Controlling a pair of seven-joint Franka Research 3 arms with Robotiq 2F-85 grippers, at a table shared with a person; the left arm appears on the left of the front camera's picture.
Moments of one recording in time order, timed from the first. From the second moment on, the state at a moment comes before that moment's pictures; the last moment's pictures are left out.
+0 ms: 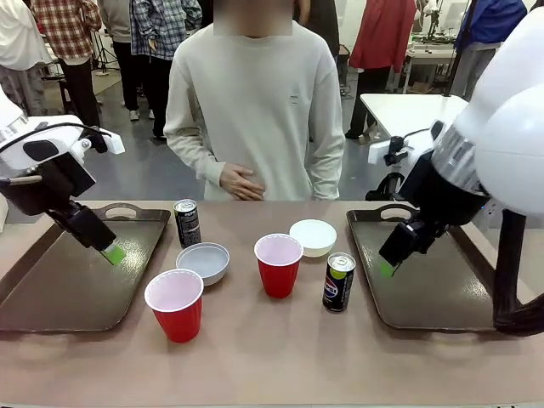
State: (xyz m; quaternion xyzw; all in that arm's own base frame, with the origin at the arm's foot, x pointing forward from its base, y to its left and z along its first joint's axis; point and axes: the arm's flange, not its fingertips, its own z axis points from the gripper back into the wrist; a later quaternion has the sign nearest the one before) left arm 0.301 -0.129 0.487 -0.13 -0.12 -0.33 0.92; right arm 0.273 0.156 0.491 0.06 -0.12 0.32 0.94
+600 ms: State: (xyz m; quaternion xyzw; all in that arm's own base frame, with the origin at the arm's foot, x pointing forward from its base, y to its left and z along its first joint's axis) left arm 0.321 -0.041 0.494 -0.37 -0.20 -0.32 0.85; right arm 0.293 0.031 0.514 0.34 -0.16 0.28 0.88
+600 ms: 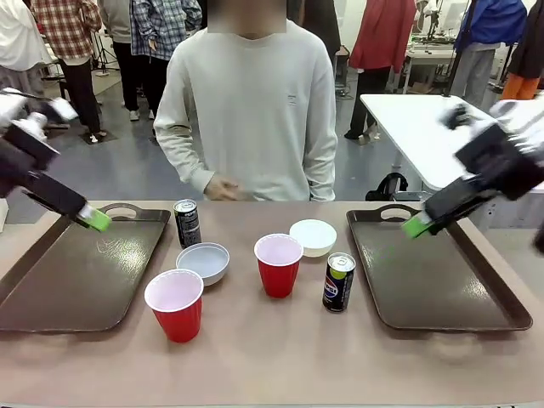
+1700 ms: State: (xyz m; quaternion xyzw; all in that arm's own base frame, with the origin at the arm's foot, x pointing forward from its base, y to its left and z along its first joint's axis) left arm 0.258 0.145 0.445 -0.46 -0.14 -0.12 0.87; right arm 0.247 -0.157 0.417 0.60 -0.11 0.04 0.79
